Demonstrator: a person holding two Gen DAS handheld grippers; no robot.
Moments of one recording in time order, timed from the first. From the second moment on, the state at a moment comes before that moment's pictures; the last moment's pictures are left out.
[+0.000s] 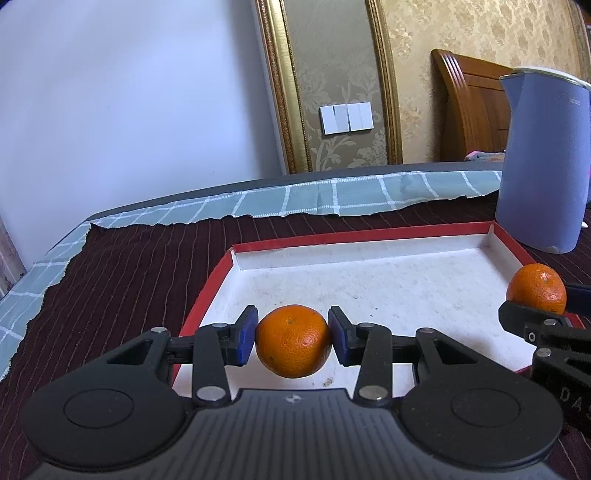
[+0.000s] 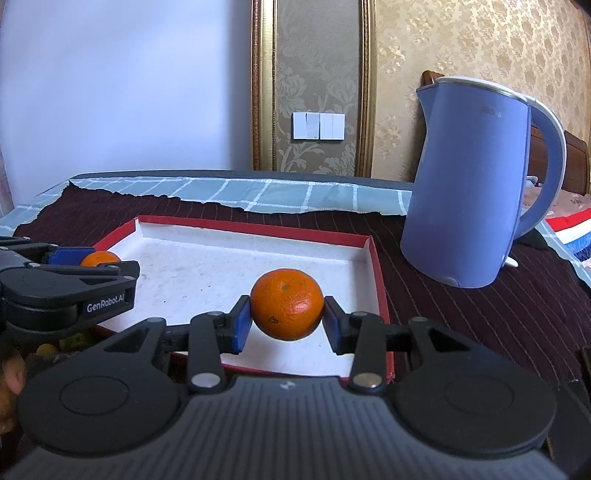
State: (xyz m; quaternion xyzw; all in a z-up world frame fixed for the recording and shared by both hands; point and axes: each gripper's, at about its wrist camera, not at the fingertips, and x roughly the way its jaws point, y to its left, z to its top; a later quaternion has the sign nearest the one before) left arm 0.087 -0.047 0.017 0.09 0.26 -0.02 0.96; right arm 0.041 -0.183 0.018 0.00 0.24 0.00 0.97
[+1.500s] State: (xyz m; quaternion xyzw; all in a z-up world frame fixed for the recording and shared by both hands) left arm 0.151 -0.060 0.008 0.11 0.30 0.00 0.95; right arm 0.095 -0.197 0.018 0.00 0.26 -0.01 0.97
